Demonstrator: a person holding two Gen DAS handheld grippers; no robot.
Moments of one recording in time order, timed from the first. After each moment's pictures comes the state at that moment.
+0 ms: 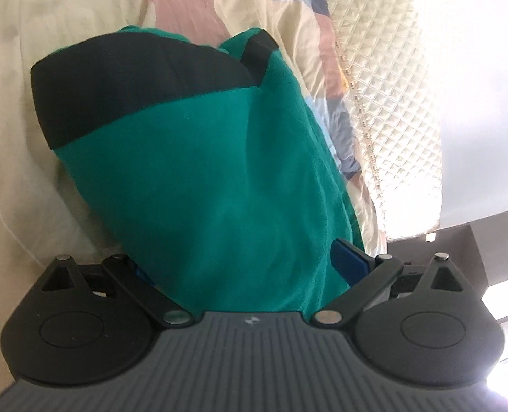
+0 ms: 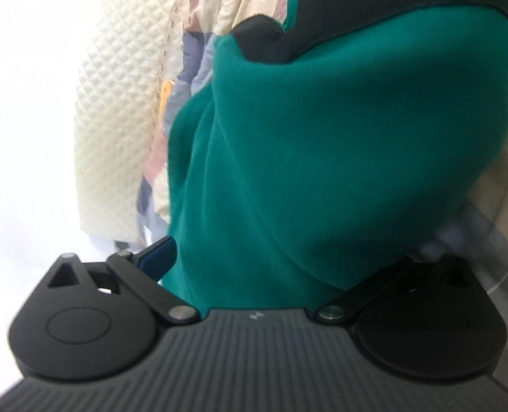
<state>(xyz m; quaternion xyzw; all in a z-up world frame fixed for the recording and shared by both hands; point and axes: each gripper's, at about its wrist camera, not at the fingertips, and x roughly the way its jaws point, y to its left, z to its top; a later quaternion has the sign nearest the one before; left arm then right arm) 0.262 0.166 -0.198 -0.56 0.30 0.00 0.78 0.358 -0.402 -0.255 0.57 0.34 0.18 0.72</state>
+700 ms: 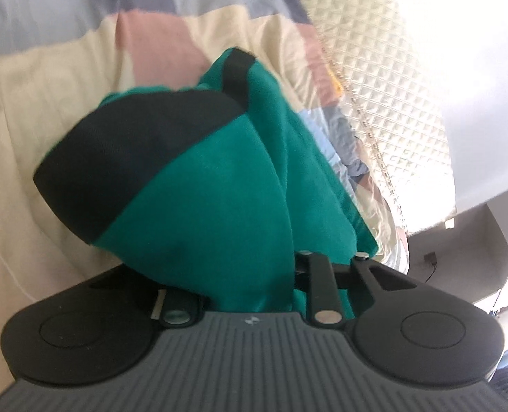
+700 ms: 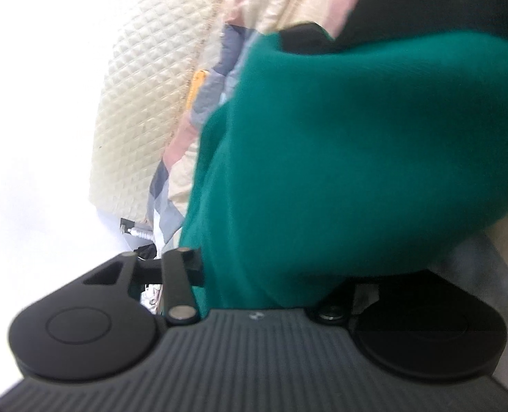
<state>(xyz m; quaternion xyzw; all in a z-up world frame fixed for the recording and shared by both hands) 0.264 0.166 -0.173 -0.48 0.28 0.01 0.83 0.359 -0.398 -0.234 0.50 0.31 0.23 0.77</state>
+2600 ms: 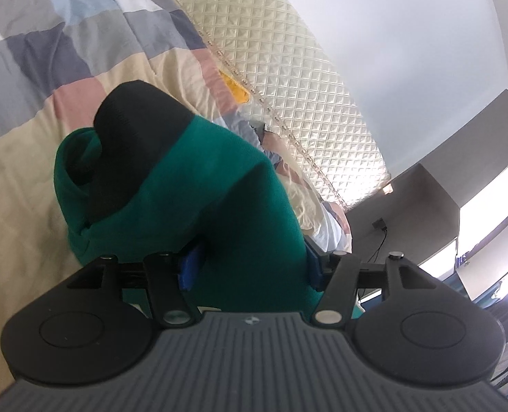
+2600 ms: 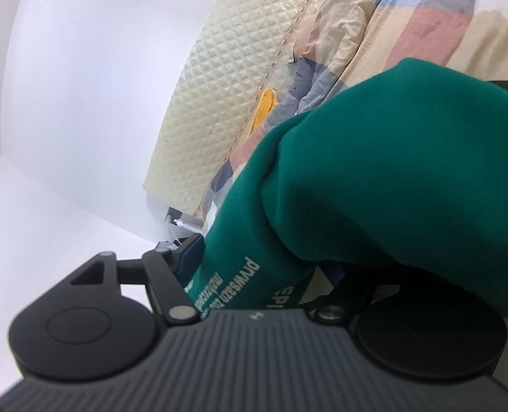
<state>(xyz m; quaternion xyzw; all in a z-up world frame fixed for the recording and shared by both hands) 0.163 0.138 -0.057 -0.42 0.22 -0.09 0.88 0.249 -0.438 -0.159 0.48 0.25 0.28 0.80</state>
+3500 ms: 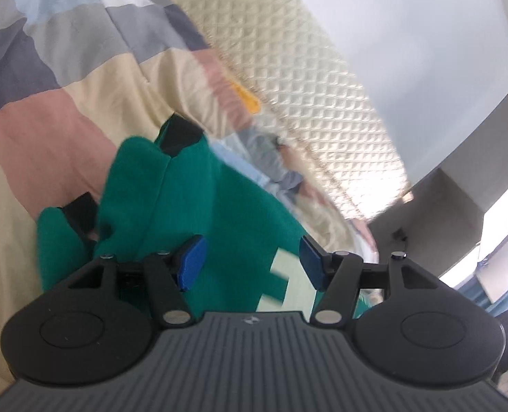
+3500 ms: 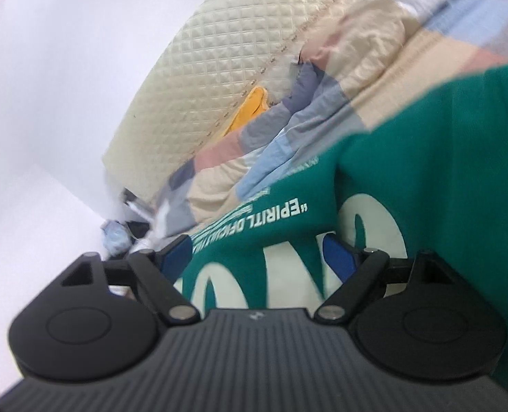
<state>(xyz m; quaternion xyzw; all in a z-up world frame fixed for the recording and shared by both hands) 0.325 0.160 -0.123 -0.39 0.21 -0.08 0.89 0.389 -0.404 -0.158 0.35 0.24 0.27 0.86</state>
